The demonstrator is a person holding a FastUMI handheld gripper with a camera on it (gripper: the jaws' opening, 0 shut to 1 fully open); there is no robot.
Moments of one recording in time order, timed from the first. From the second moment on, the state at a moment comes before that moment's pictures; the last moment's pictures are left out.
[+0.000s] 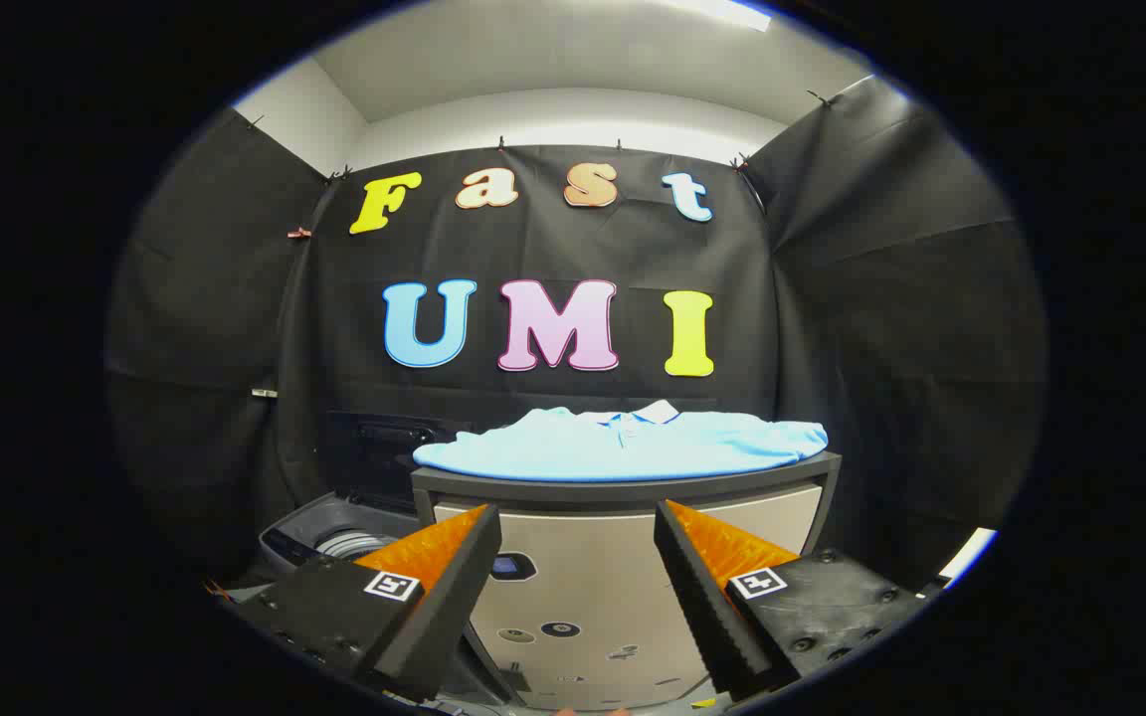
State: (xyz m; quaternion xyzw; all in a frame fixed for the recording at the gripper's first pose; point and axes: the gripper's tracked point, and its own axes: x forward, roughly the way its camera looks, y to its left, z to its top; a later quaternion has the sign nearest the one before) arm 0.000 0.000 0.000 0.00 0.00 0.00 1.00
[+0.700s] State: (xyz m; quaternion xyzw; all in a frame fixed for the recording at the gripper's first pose) arm 0.002 0.001 0.006 0.00 0.00 0.00 1.00
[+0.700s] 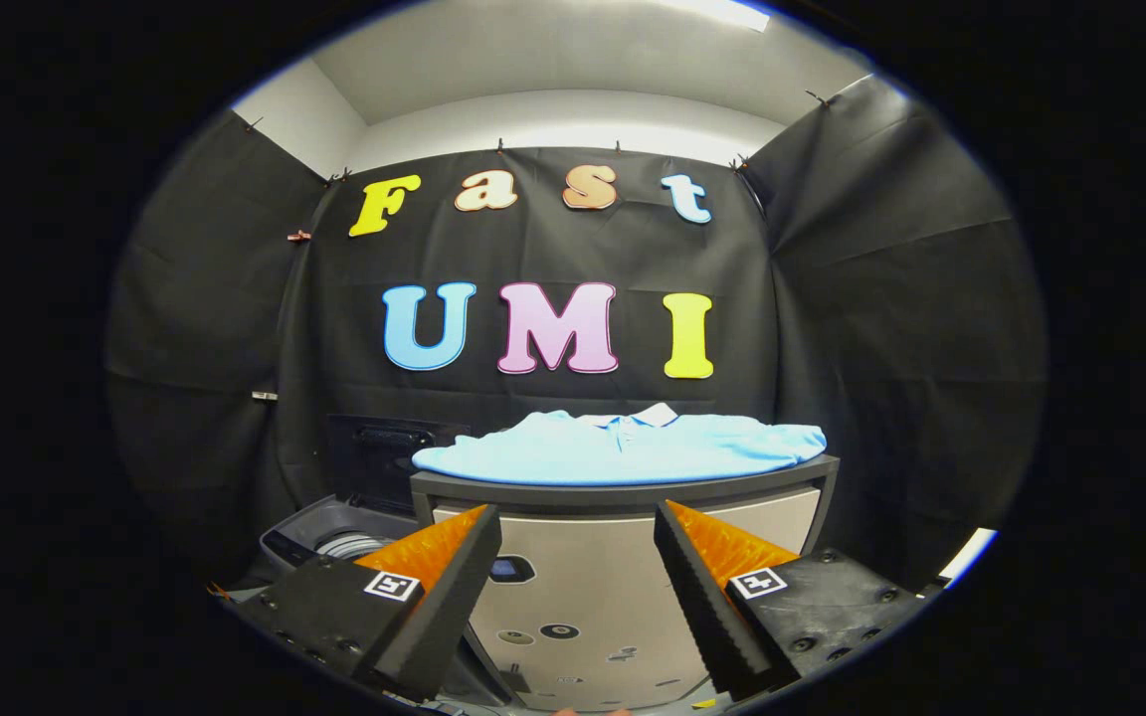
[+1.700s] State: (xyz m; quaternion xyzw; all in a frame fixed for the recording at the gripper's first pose) arm 0.084 -0.014 0.062 -0.02 0.03 -0.05 1.00
